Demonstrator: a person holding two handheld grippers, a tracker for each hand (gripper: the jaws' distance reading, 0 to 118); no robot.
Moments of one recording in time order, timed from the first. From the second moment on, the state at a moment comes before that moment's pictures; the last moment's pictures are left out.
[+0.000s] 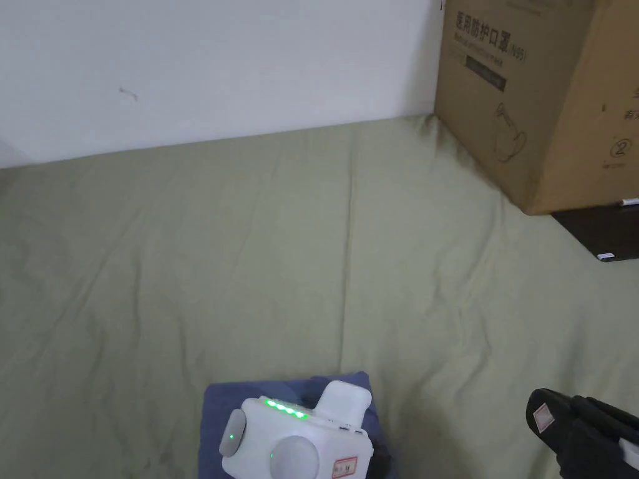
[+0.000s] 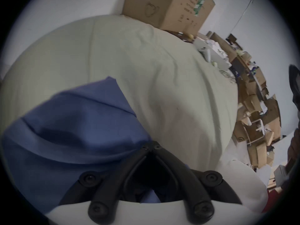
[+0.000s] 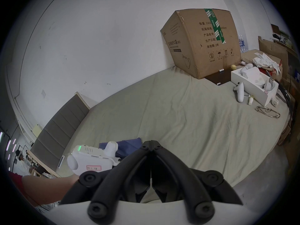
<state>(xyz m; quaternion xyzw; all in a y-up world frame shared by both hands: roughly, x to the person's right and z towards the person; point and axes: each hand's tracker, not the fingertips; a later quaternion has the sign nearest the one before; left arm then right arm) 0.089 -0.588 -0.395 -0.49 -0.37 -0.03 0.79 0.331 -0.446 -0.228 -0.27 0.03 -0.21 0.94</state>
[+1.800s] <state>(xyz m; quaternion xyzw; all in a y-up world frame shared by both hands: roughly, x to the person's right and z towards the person) -0.144 -0.417 -0.241 -0.12 -0.06 0.03 0.99 0.203 -0.458 -0.334 -0.31 0.17 0.15 0.92</state>
